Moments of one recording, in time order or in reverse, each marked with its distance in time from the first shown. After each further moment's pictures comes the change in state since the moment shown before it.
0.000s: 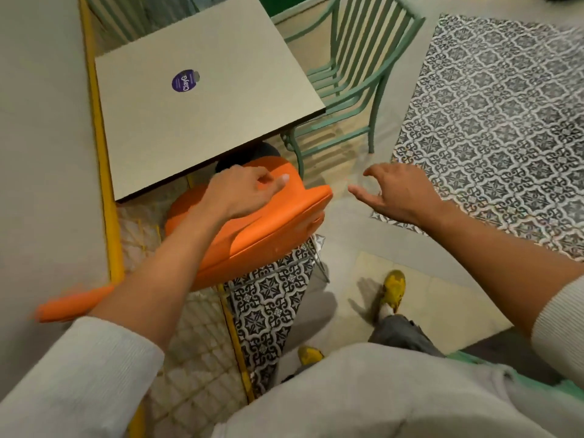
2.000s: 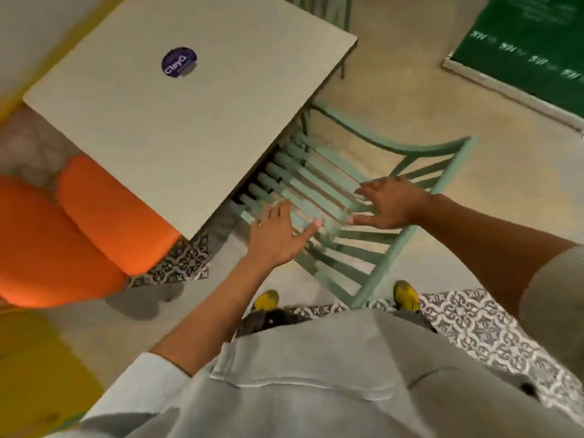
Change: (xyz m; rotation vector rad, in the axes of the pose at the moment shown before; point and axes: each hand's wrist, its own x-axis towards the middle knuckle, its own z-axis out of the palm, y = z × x) left_hand 0.754 0.230 -0.022 -0.665 0.038 -1.125; right_hand 0.857 0.422 0.047 -0.424 -0.704 -1.188
